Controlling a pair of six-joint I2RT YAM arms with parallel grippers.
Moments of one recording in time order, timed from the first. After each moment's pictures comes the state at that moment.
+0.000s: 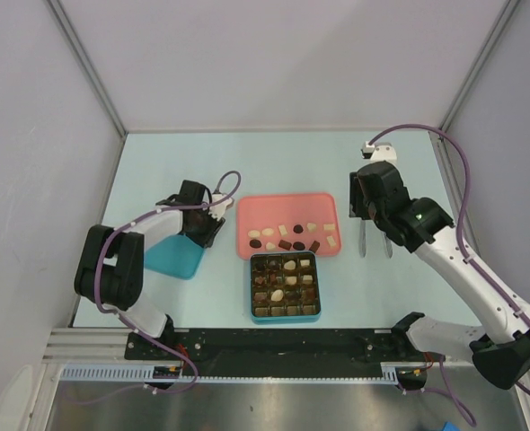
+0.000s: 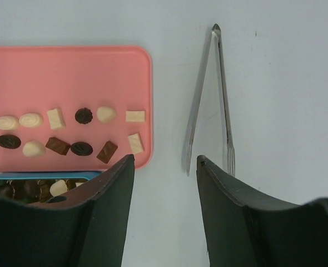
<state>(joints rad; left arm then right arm) -0.24 1.61 0.89 -0.45 0.15 0.41 0.61 1.14 1.25 -0.80 0.47 0.33</state>
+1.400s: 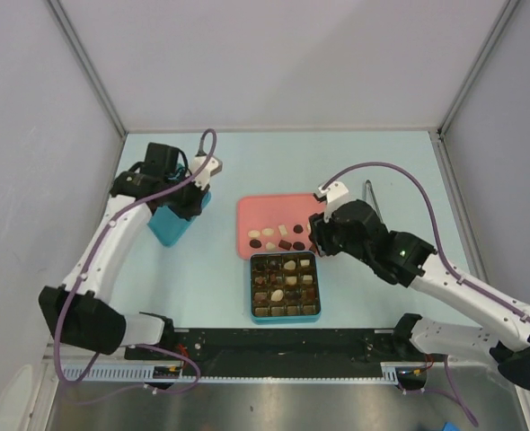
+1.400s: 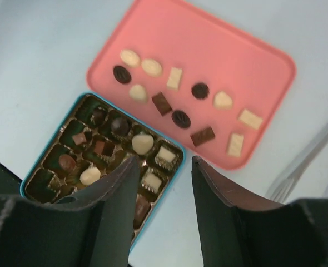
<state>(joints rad) -0.23 1.34 1.28 -0.96 0.26 0.45 0.91 1.02 1.01 -0.59 0.25 0.24</state>
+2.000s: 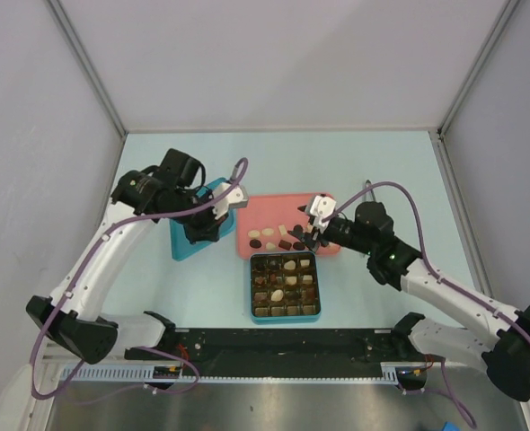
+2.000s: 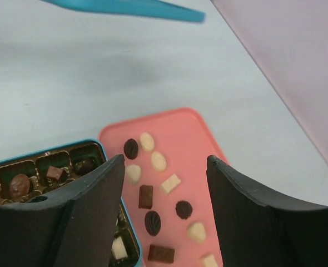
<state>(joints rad) -0.45 1.28 1.48 -1.34 0.45 0.67 0.70 1.01 0.68 0.20 -0.39 -0.37</state>
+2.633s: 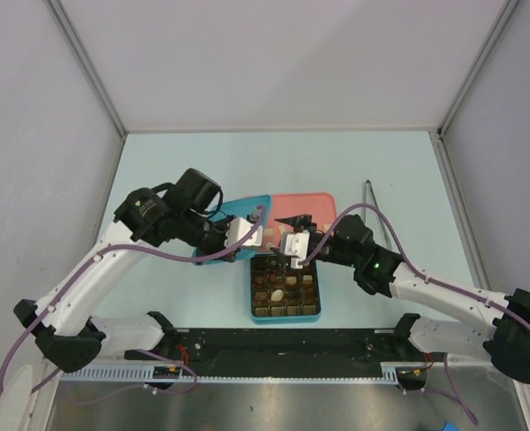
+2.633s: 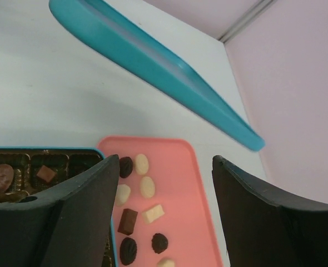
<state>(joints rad) -0.72 1.20 1.48 -1.36 0.49 0.81 0.89 1.10 0.68 0.29 -0.38 -0.67</state>
